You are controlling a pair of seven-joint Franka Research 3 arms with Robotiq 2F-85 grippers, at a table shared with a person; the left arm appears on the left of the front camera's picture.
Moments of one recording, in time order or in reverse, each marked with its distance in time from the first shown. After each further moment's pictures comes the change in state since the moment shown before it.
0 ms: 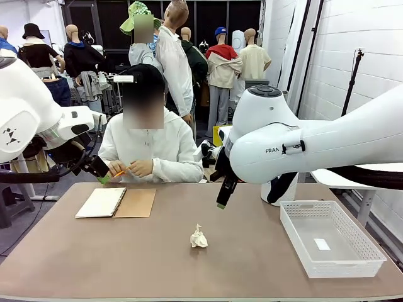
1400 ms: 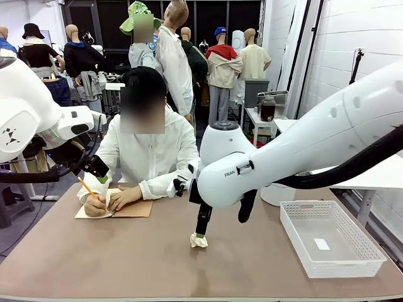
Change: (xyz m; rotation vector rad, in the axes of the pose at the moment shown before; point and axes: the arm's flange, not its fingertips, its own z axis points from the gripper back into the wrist) left arm 0.000 0.000 0.000 0.000 0.000 0.000; right arm 0.043 0.037 -0.111 0.148 0.078 0.206
